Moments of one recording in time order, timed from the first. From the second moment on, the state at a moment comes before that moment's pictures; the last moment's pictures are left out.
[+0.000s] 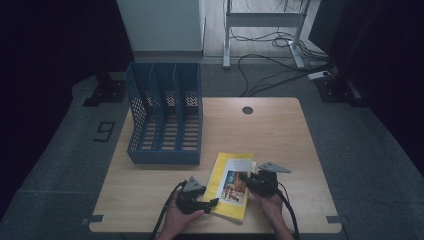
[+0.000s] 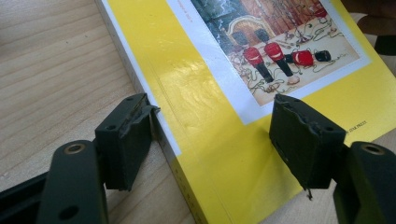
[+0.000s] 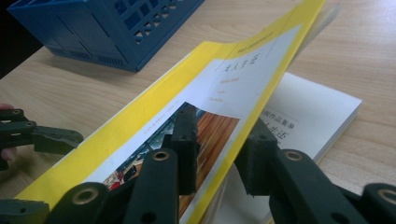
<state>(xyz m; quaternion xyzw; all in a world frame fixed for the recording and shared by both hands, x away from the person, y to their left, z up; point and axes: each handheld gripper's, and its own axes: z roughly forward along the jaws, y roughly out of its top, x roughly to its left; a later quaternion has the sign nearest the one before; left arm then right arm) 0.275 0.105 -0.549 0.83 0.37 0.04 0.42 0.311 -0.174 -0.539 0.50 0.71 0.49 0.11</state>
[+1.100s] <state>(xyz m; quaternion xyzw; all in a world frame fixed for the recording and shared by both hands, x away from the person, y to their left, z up) 0.275 0.105 -0.549 0.83 0.37 0.04 0.42 0.309 -0.183 -0.532 0.51 0.69 0.50 0.09</state>
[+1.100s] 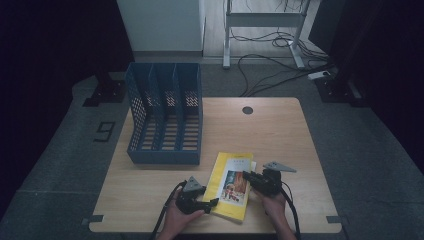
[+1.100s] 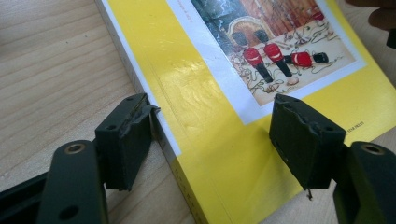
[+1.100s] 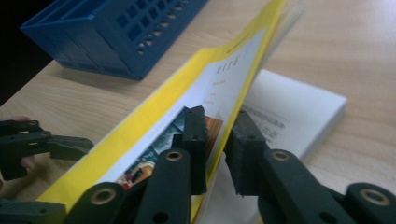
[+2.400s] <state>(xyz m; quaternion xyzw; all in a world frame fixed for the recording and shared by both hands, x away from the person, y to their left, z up) 0.289 0.106 -0.550 0.82 0.38 0.02 0.43 0.289 -0.154 -0.514 0.46 0.69 0.52 0.20</state>
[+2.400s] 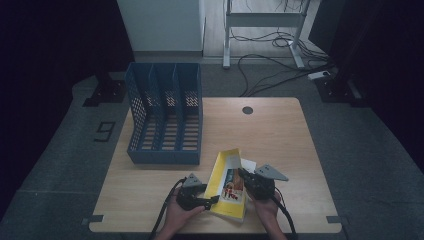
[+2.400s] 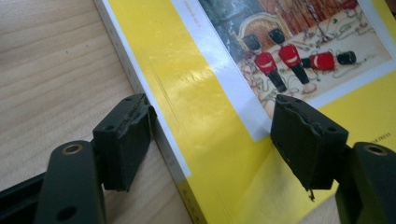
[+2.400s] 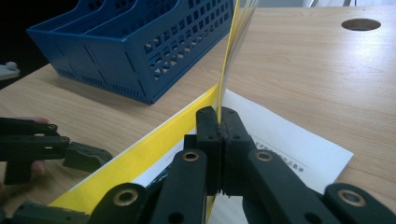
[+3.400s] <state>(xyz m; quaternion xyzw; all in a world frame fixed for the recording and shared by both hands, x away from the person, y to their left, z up) 0.299 0.104 -0.553 0.80 0.39 -0.04 0.46 0.281 -0.153 -0.503 0.44 0.68 0.55 0.21</state>
